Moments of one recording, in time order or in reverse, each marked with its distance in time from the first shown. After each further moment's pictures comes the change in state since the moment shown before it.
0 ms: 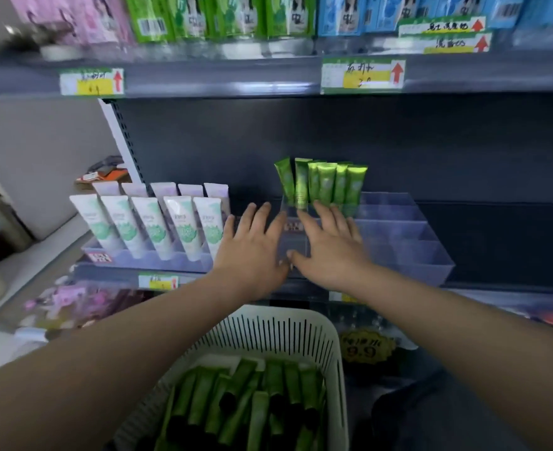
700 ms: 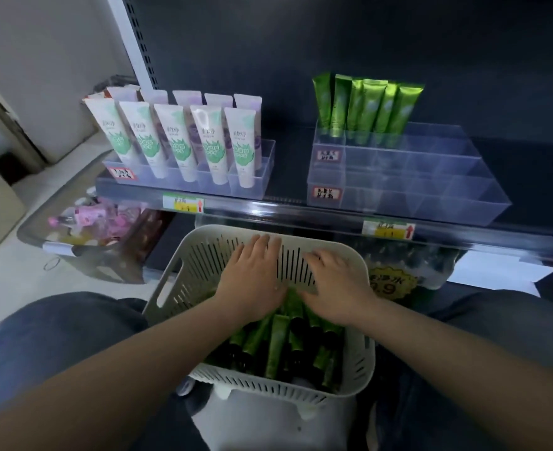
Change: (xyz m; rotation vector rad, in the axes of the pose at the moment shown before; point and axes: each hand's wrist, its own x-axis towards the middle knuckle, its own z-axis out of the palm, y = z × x) left_hand -0.112 -0.027 0.106 -0.196 -0.260 -0.037; right_hand -0.072 -0.026 0.130 0.068 -0.310 -0.101
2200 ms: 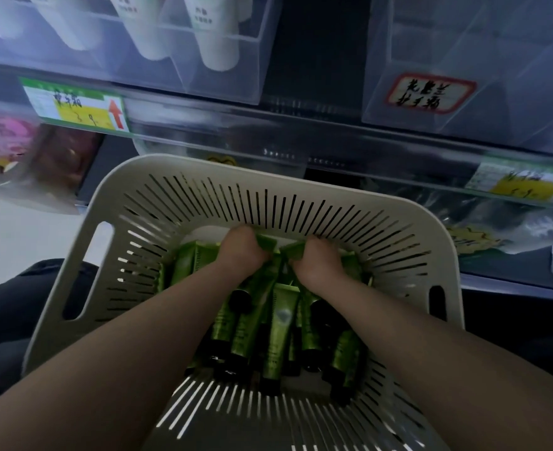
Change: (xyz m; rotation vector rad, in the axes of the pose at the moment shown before) left_hand 0.105 -0.067 0.172 -0.481 -0.480 -0.594; right_hand 0.138 0.044 0.173 0.309 -0.272 0.506
